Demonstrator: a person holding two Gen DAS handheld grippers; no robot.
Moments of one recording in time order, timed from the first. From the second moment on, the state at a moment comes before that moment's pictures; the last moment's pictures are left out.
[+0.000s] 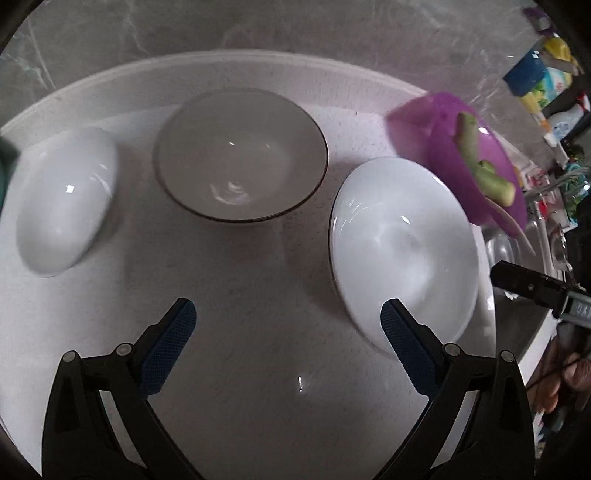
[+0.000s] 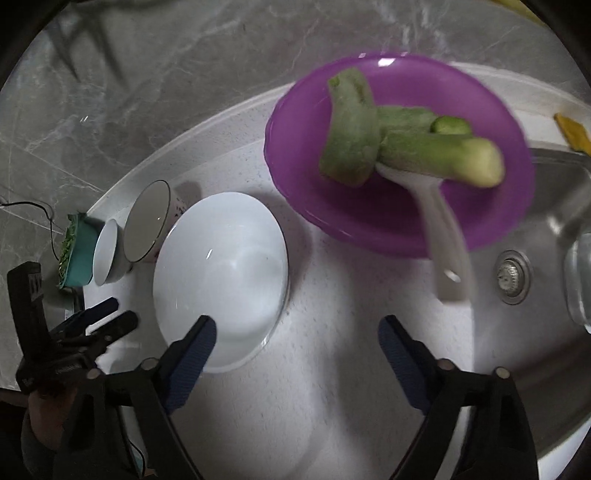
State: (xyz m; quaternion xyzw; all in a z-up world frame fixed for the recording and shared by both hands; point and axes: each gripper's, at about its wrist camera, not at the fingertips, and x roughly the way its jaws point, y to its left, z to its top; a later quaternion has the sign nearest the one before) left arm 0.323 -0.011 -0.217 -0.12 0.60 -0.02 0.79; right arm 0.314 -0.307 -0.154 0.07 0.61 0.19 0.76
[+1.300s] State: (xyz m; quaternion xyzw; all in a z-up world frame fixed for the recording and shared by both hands) left arm 0.361 -0.057 -0.265 -0.07 0.62 -0.06 0.78; right arm 0.332 -0.259 -0.202 -0.02 0.64 0.21 0.74
